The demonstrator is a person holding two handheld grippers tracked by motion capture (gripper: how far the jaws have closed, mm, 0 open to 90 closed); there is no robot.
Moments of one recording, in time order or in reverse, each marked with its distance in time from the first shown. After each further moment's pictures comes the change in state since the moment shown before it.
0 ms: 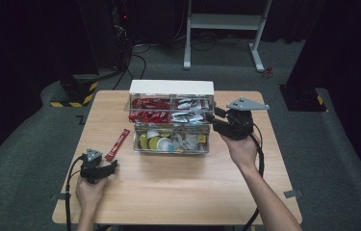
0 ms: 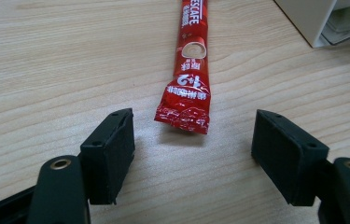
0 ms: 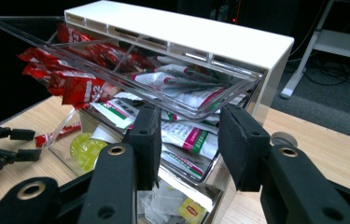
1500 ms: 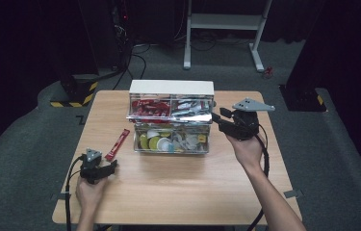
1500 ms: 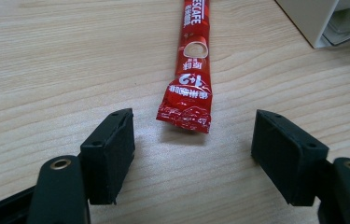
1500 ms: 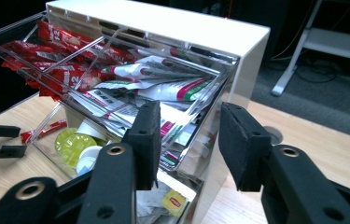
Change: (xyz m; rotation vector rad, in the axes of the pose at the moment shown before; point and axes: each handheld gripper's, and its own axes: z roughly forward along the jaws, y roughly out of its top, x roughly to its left) left arm 0.000 0.000 -0.001 0.002 0.004 -0.005; right arm -0.014 -0.006 -0.006 0.000 -0.030 -0.007
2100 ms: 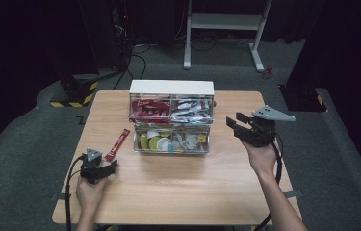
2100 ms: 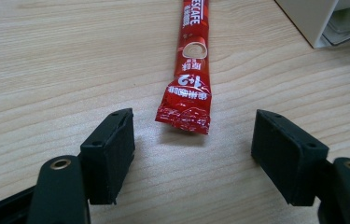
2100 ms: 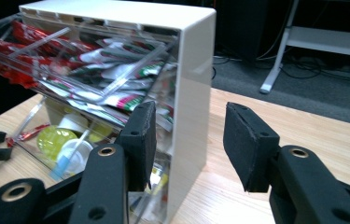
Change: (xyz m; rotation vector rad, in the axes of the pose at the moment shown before) left arm -0.001 0.000 0.001 -0.003 0.001 0.000; right arm -0.030 -0.030 -0.023 -0.042 -0.039 0.070
